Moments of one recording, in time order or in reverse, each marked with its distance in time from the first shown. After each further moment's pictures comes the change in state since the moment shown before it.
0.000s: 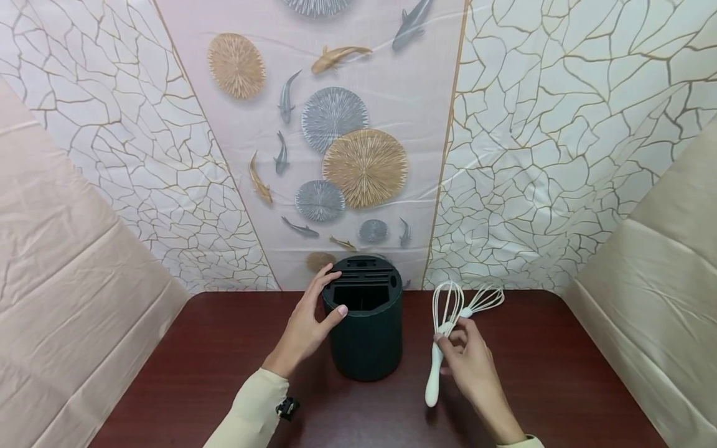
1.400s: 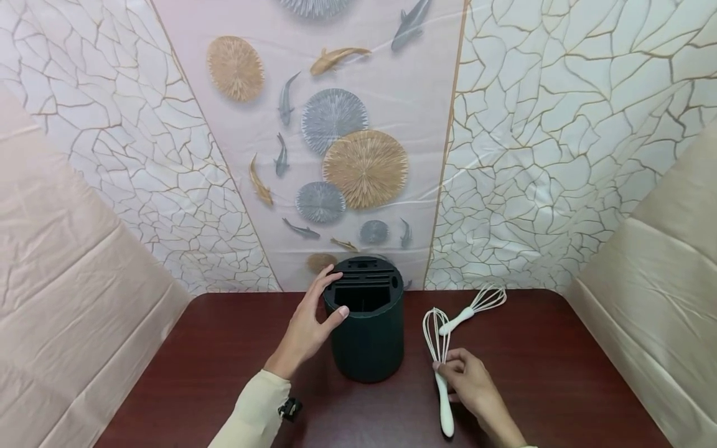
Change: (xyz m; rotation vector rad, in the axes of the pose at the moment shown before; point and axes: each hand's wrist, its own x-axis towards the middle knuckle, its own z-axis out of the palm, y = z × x) left_hand -0.002 -0.001 0.000 -0.006 -0.006 -0.003; right_hand 0.002 0.055 0.002 -0.056 -0.150 0.194
